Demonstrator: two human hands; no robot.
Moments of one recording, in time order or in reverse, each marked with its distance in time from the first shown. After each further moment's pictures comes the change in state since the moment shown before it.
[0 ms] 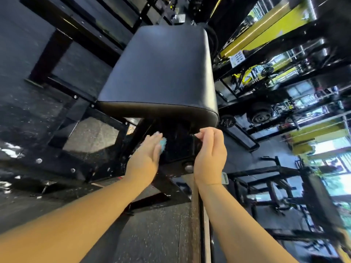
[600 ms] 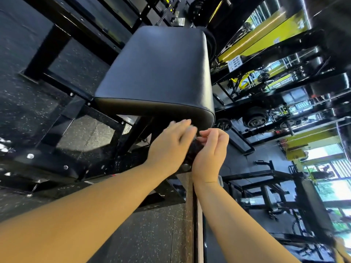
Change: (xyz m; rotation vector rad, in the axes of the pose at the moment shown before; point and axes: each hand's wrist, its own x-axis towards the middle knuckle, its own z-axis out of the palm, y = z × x) left_hand 0.015 0.069 0.014 0.004 -0.092 0.038; right_hand 0.005 0.004 -0.001 0.132 0.107 0.044
